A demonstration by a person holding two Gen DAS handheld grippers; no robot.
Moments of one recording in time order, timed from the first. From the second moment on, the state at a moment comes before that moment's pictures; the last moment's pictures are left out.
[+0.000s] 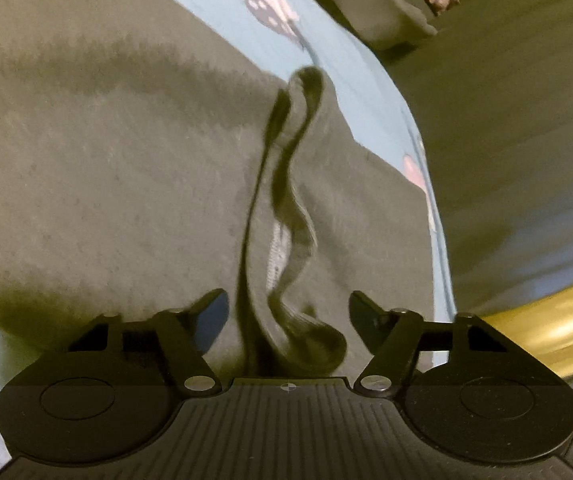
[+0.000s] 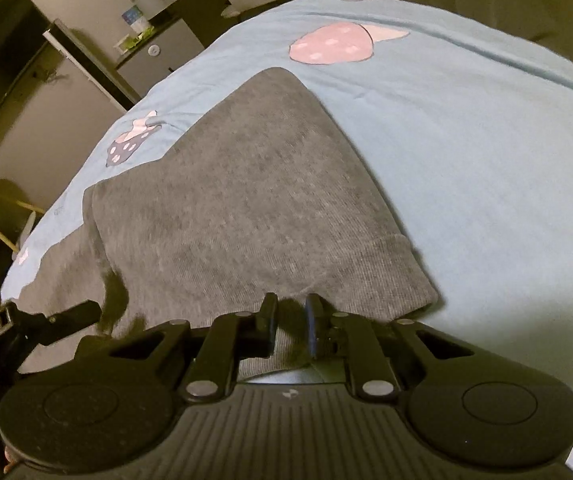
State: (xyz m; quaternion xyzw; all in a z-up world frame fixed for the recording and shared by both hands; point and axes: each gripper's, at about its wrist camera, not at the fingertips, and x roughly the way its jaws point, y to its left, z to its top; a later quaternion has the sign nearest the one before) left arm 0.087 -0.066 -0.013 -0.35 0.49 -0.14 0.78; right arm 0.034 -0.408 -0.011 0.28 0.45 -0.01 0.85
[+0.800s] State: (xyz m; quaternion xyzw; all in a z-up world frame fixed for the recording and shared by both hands) left arm 0.086 -0.061 -0.028 -0.35 0.51 -0.13 0.78; right arm 0.023 -0.417 -0.003 0.31 0.41 -0.01 0.86
